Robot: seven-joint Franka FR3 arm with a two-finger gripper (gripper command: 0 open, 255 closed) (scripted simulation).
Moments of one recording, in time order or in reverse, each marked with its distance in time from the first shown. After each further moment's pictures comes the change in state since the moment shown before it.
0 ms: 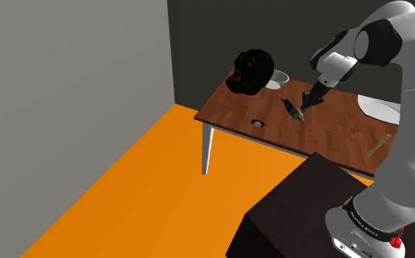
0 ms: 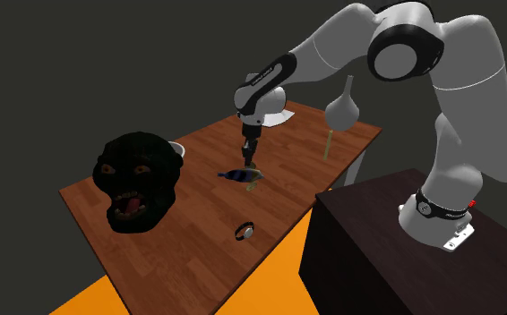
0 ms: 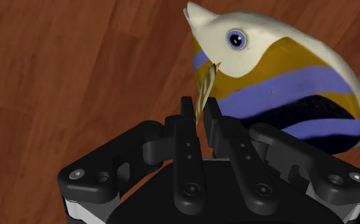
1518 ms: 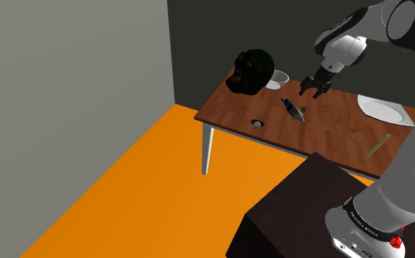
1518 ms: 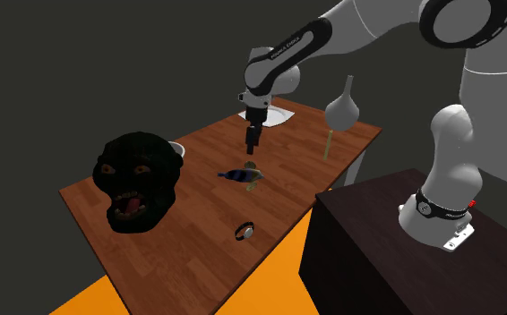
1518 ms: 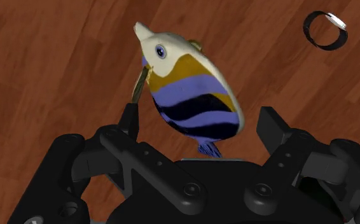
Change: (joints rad) arm 0.155 -0.276 -0.076 -0.172 -0.183 -0.016 0.090
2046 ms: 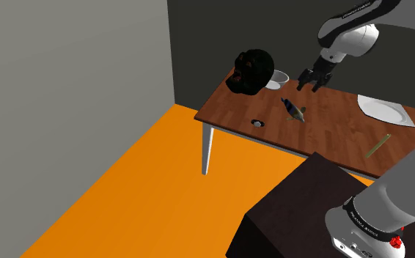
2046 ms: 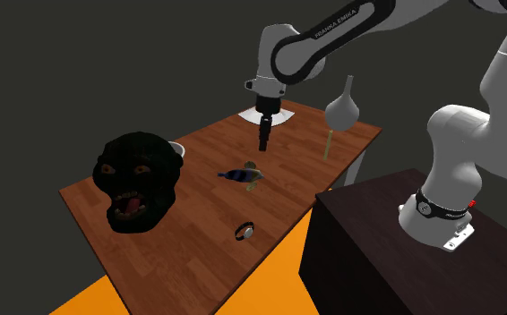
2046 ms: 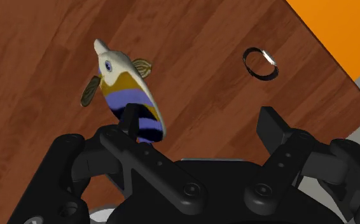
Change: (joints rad) arm 0.148 -0.326 -0.004 -0.213 -0.277 0.030 0.169
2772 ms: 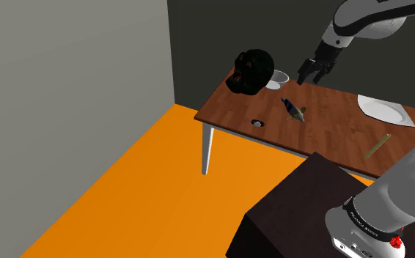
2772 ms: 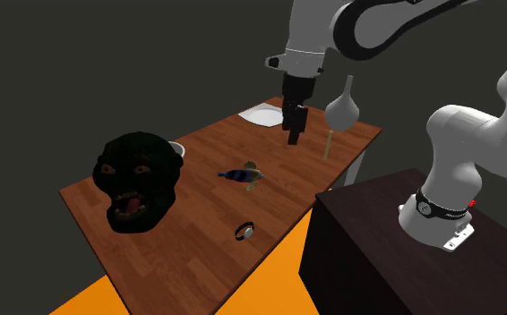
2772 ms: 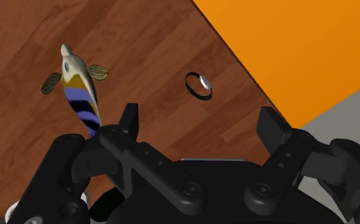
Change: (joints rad) arm 0.032 -0.406 0.179 -0.182 -0.300 -0.123 0.233
